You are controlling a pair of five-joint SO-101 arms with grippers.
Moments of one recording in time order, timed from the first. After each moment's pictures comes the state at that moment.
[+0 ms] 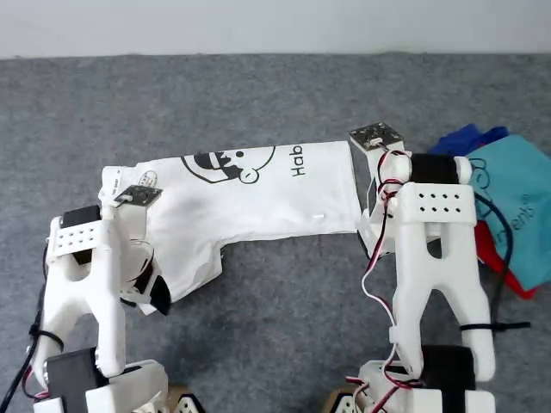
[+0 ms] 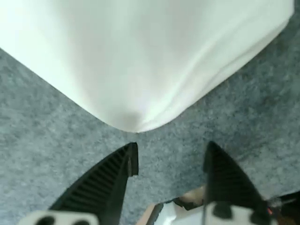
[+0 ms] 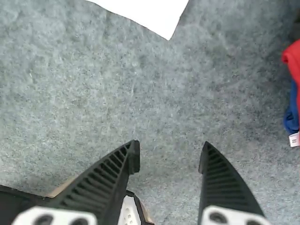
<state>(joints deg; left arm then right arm) -18.0 -11.3 42.1 84.2 -20.4 -1.9 -12.1 12.0 97.5 20.3</state>
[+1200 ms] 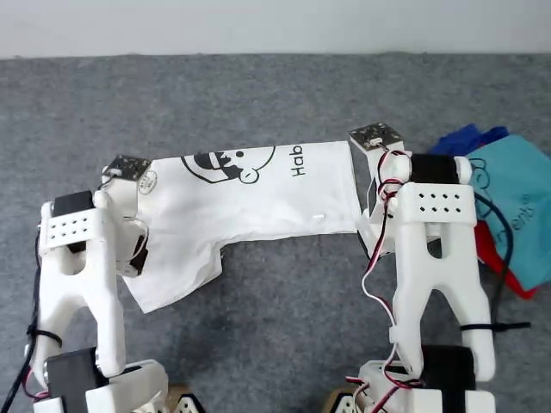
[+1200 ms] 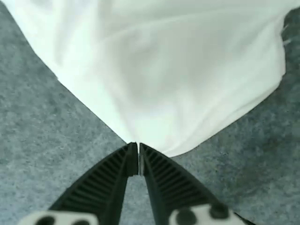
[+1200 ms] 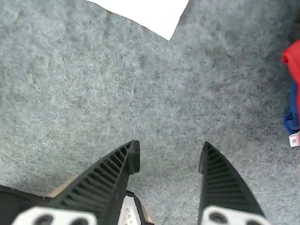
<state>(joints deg) -17.3 -11.3 33.4 82.9 -18.9 -1.8 -12.1 12.0 97.5 20.3</state>
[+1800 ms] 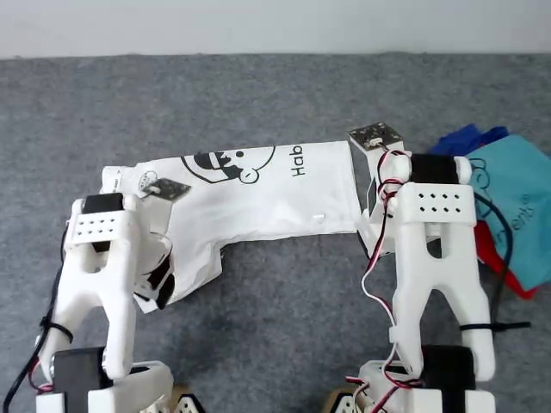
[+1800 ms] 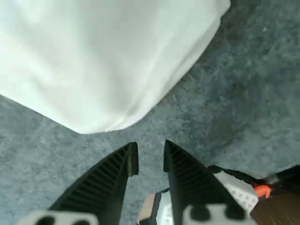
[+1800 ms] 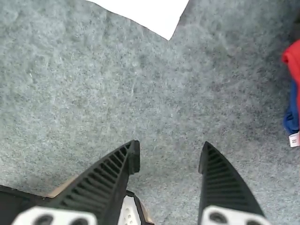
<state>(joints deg) -10.0 -11.0 37.5 91.0 -22.2 -1.8 -12.1 12.0 97.5 20.3</state>
